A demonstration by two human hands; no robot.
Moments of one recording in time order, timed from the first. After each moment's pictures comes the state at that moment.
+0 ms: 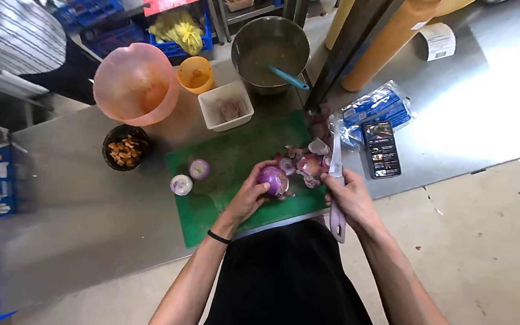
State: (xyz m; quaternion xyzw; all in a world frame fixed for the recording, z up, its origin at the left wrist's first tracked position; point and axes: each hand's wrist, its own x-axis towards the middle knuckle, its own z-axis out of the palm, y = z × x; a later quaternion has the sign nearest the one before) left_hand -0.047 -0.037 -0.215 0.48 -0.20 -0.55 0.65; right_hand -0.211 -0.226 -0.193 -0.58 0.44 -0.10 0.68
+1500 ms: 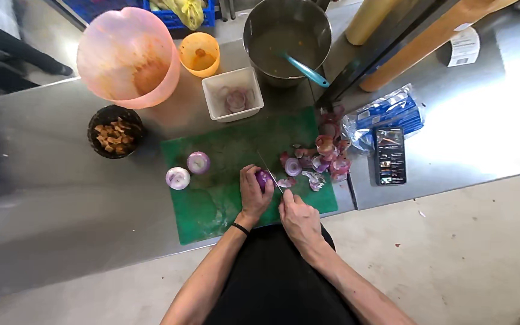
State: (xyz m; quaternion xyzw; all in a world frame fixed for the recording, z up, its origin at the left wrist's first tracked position) left_hand -0.078 -0.039 -0.323 0.83 -0.32 -0.03 0.46; right_hand -0.184 -0.124 -0.254 -0.95 0.29 0.01 0.13
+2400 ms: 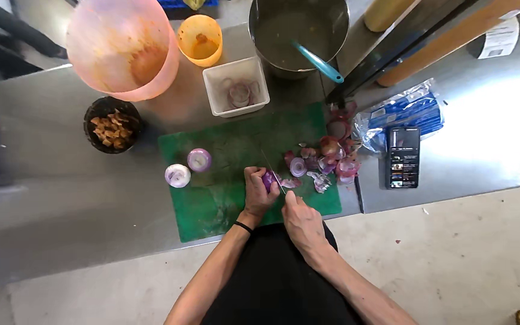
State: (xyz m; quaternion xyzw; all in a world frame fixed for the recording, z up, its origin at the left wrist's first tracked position) left_hand -0.078 -0.050 -0.338 0.82 -0.31 -0.01 0.48; right_hand -0.180 -0.130 -0.248 -0.94 0.28 0.07 0.19
